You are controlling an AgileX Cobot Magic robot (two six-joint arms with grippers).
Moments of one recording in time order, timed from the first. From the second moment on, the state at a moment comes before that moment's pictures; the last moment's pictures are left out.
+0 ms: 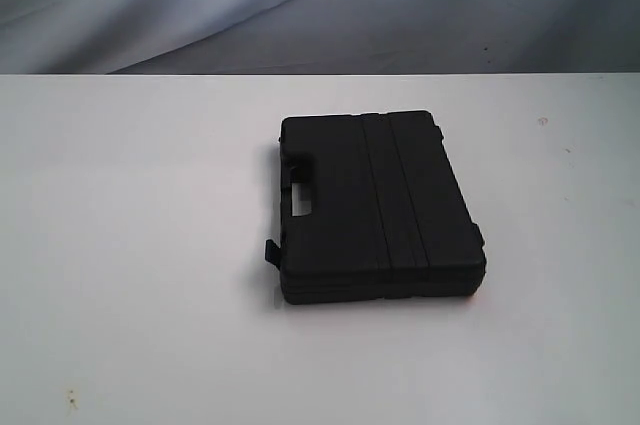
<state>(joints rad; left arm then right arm) 0.07 0.01 0.00 -0.08 0.19 0.01 0.15 0.36 -0.35 -0.17 -0.08 -0.05</state>
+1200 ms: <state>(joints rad) 0.07 0.01 0.00 -0.08 0.19 0.01 0.09 0.22 0.00 0.28 -0.31 -0.23</state>
